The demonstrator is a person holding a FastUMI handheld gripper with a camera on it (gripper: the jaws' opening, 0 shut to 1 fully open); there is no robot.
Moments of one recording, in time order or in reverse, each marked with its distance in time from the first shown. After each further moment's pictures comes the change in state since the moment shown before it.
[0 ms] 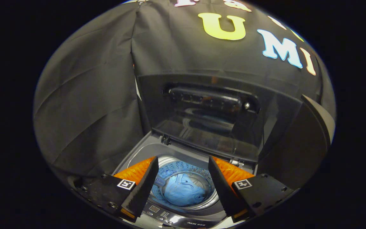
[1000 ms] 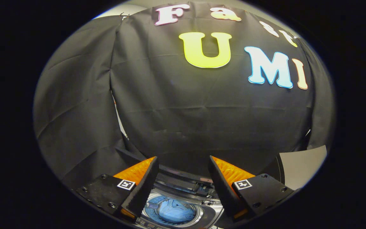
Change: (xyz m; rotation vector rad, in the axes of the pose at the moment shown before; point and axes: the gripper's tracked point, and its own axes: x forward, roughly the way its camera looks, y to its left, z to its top) arm 0.002 -0.070 0.178 0.069 -0.170 -0.103
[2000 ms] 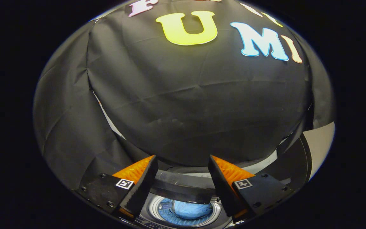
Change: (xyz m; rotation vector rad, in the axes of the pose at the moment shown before) arm 0.053 0.007 -0.042 0.162 0.156 -0.027
